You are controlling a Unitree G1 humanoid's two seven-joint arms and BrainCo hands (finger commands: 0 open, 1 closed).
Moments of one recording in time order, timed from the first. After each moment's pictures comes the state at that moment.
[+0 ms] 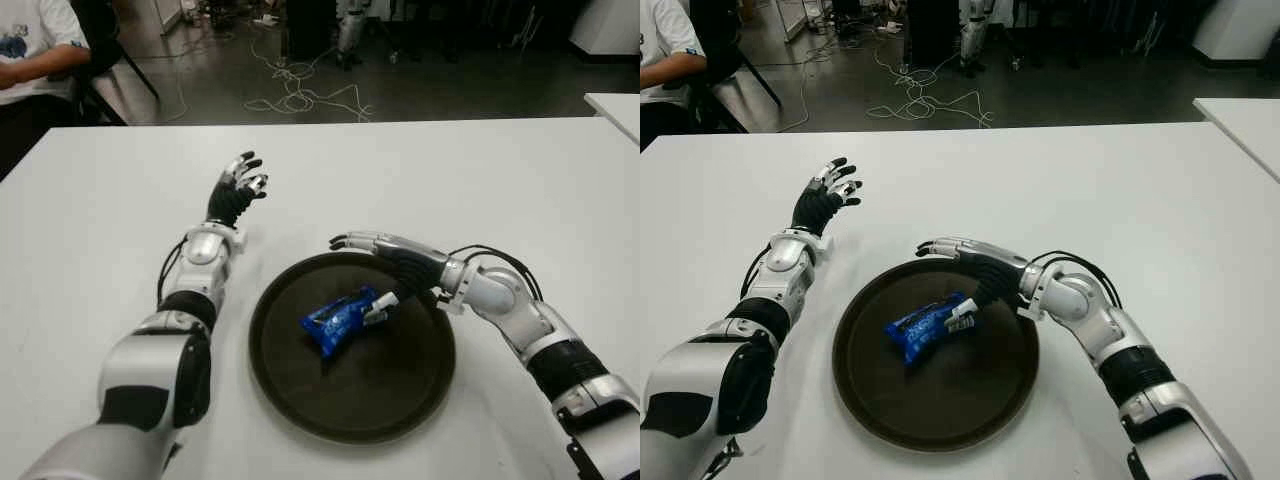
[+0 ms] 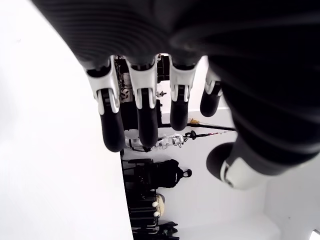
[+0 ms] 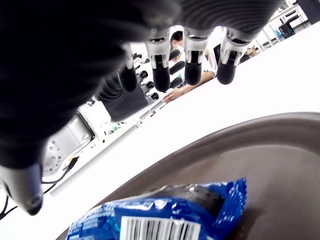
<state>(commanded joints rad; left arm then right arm) -0.83 0.07 0.18 1.30 0.02 -0.46 -0.09 -0.50 -0.36 0.37 0.60 -0.33 -0.67 0.39</state>
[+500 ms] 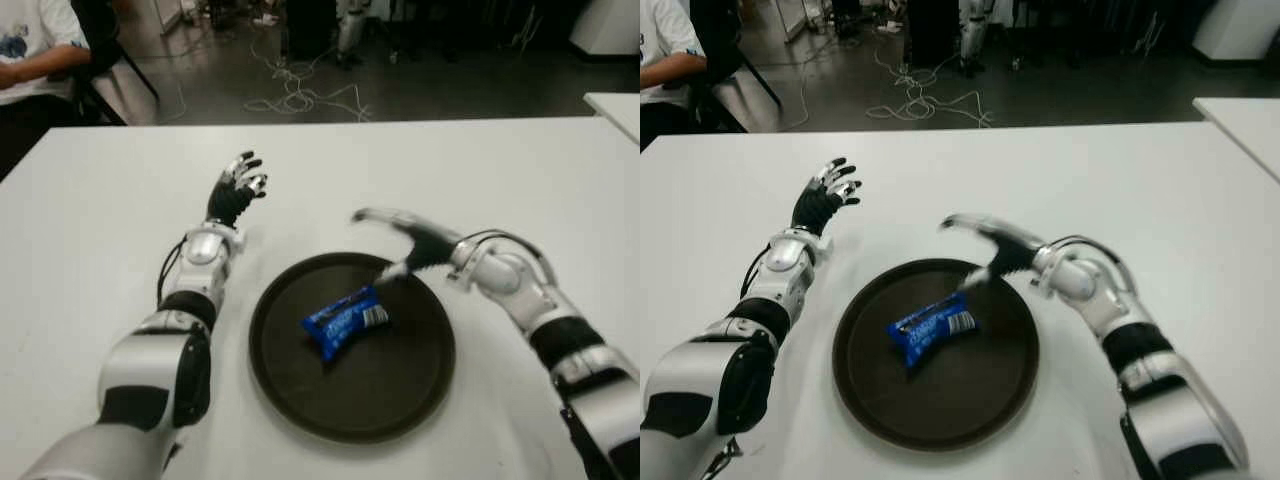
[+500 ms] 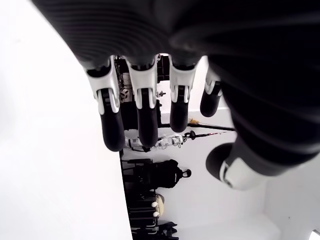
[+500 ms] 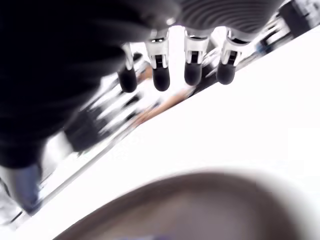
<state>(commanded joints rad) -0.83 0.07 0.18 1.30 0.01 -0.47 -0.09 -0.69 -0.37 0.29 1.05 -0.38 -0.62 0.11</state>
